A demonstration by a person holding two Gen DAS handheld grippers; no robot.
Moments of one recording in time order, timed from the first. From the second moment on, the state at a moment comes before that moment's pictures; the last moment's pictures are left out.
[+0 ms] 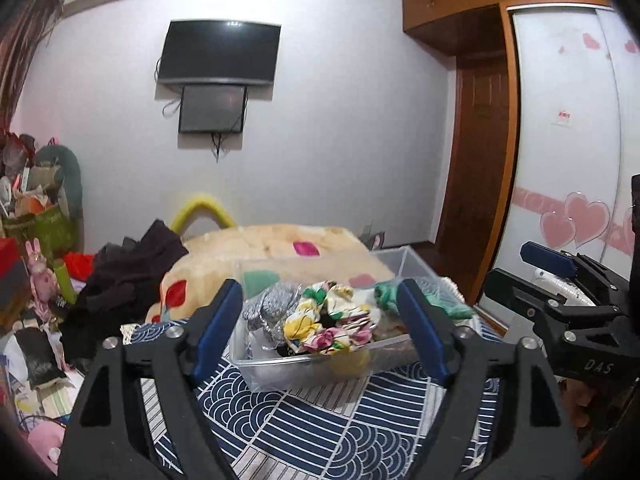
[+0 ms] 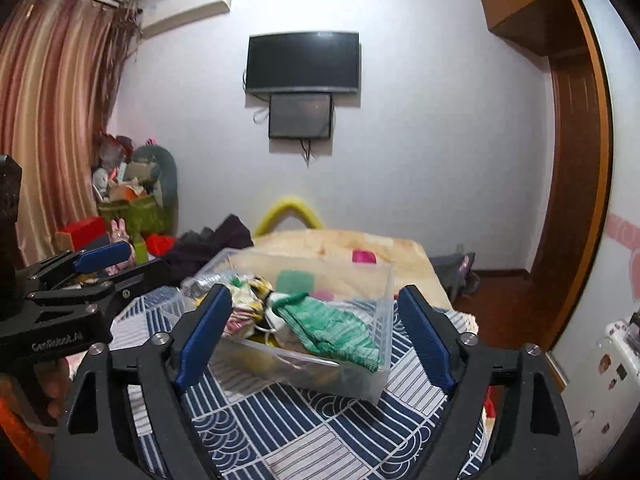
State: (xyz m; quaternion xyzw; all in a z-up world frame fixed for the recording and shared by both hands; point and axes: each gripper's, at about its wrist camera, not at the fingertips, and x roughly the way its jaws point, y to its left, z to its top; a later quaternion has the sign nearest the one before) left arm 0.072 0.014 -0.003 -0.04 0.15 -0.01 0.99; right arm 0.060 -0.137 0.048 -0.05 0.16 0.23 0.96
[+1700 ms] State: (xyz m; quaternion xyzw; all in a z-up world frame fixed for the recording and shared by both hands) left arm 0.026 0.000 0.007 -0.03 0.11 -0.02 0.99; right arm 0.032 -0.146 0.045 -0.01 0.13 0.23 0.96
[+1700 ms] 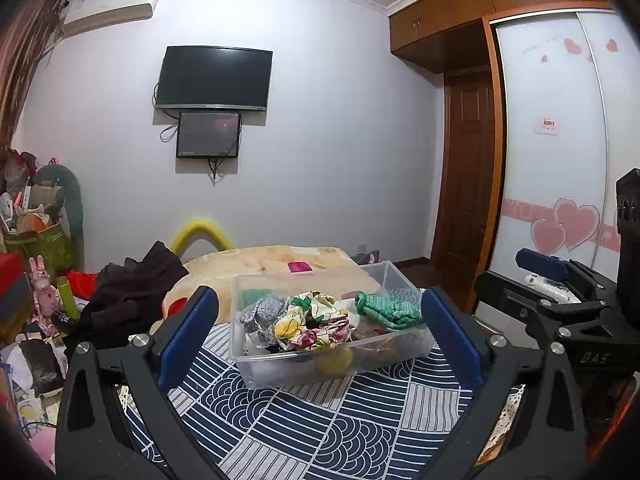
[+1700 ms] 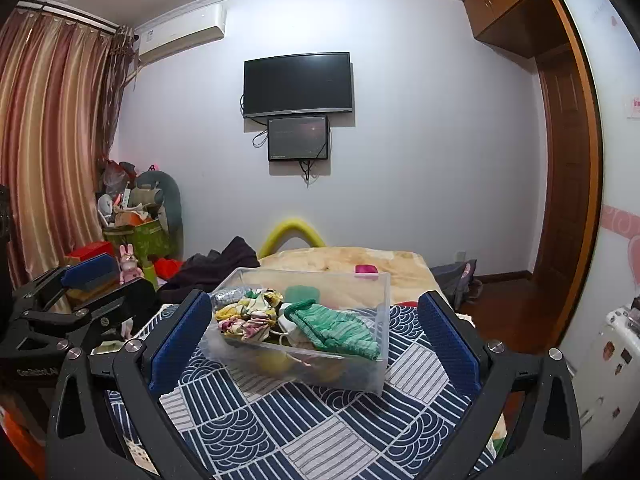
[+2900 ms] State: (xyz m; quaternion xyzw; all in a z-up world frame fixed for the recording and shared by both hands) left arm 0.025 -0.001 0.007 -0.03 0.11 -0.03 0.99; right arm 0.033 -0.144 0.047 -0.01 0.14 0.23 0.96
